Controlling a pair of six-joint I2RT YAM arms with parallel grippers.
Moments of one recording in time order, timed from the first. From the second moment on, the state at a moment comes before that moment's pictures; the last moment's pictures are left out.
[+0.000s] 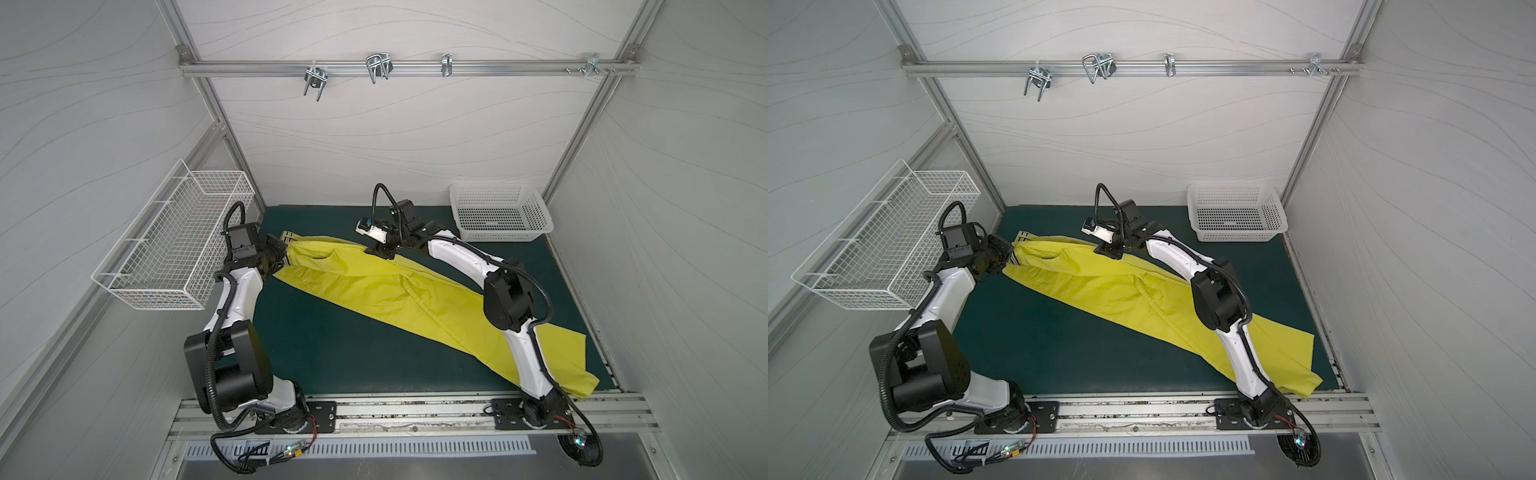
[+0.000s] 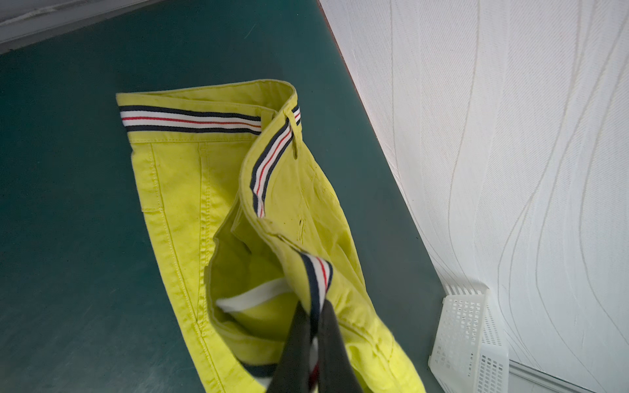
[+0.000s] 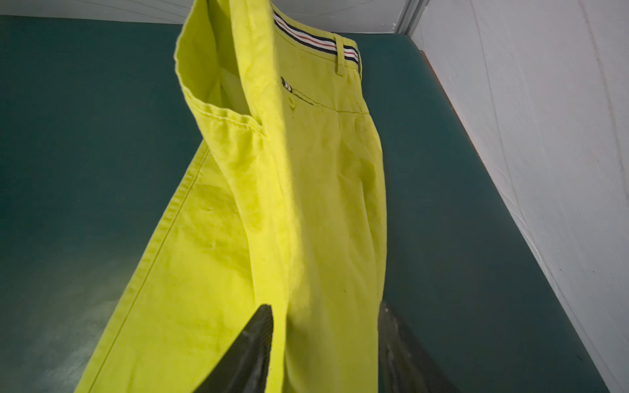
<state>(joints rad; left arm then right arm) 0.34 1.46 1.08 -0.33 0.27 -0.82 0.74 2.25 2.00 -0.42 -0.47 -0.60</state>
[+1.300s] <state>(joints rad) 0.36 1.40 1.08 -0.39 0.41 -0.96 0.93 2.21 1.81 -0.47 -0.46 -0.42</state>
